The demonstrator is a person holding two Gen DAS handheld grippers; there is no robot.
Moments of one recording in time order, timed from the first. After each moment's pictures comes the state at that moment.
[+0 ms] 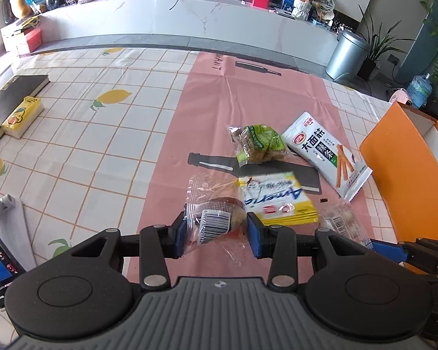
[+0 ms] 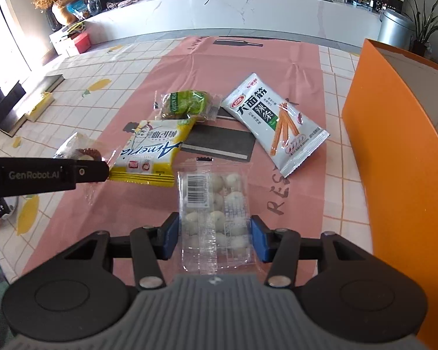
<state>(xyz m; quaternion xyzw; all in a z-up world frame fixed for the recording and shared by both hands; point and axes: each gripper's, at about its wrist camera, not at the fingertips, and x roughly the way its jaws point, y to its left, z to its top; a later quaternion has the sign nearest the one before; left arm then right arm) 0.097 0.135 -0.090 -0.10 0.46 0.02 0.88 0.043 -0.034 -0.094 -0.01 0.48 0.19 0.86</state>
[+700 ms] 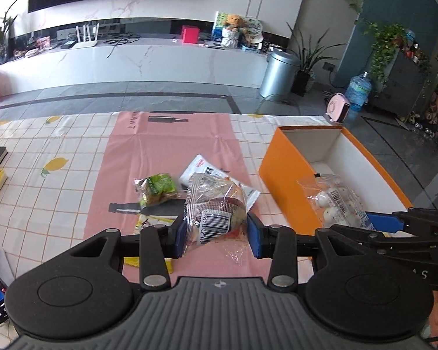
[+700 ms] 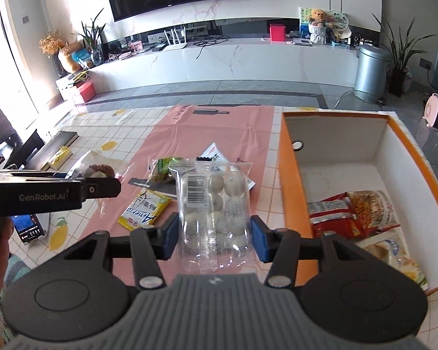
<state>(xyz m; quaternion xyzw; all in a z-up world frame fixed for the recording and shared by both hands) 0.068 0.046 -0.003 -0.05 0.39 -0.10 0.91 -0.013 -0.141 0.010 0.02 0.39 0.17 0.91</state>
